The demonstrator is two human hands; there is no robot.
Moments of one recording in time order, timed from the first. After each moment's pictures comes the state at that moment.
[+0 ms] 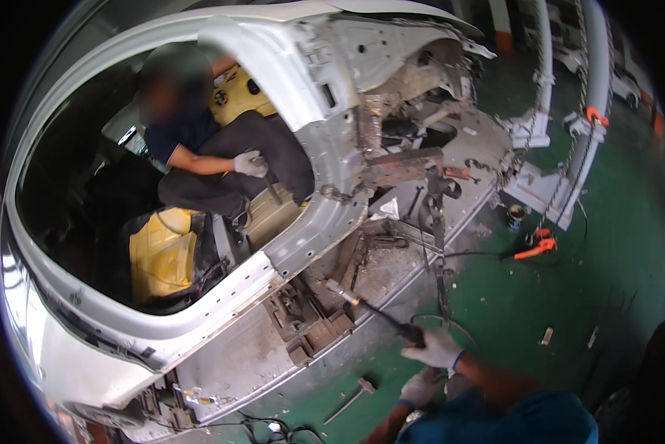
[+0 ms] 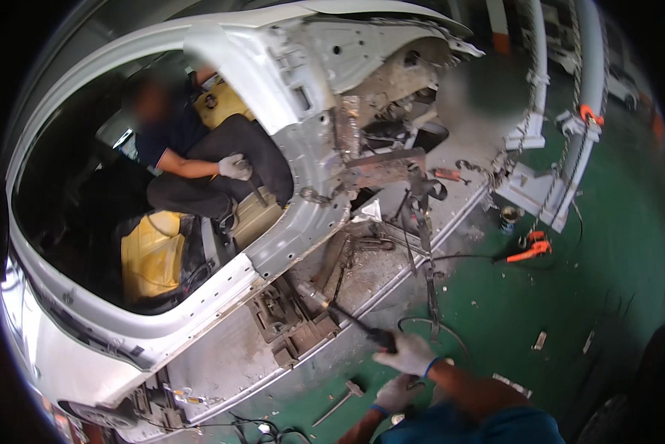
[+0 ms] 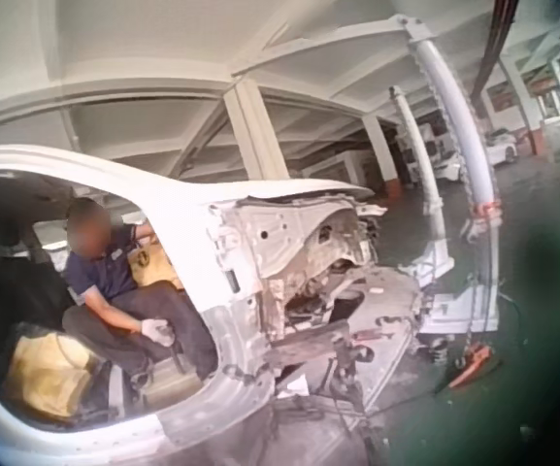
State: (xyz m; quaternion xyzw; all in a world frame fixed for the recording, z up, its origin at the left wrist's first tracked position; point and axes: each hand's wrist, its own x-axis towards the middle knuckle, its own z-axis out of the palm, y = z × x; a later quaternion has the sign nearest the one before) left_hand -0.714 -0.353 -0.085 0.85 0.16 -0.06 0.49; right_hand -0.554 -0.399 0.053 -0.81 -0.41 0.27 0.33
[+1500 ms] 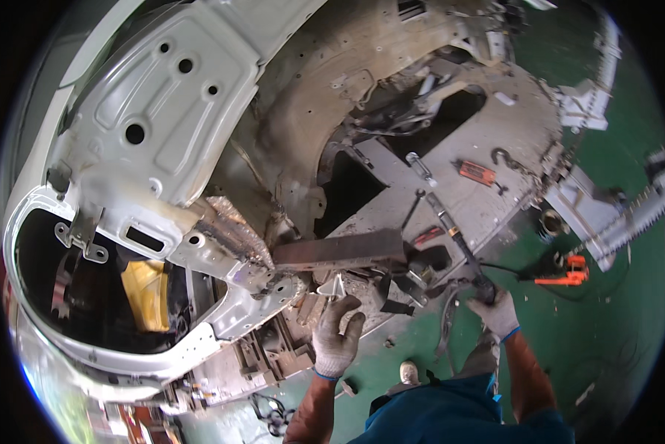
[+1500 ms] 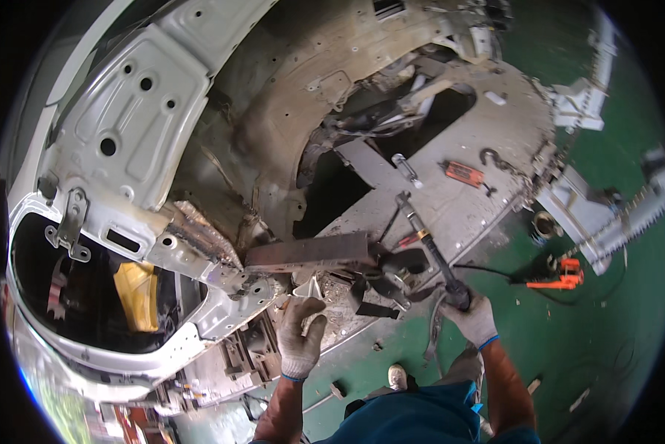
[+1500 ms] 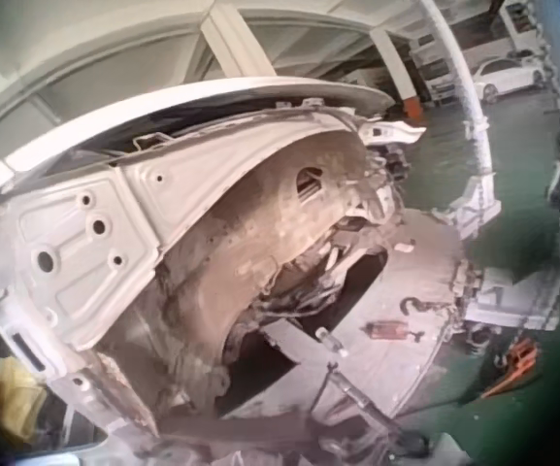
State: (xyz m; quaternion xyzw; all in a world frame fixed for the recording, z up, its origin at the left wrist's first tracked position) left_hand -0.247 -0.164 0.124 0.86 0.28 0.28 0.32; right_hand 0.013 -0.409 -0.016 -0.74 -0.21 0.29 0.56
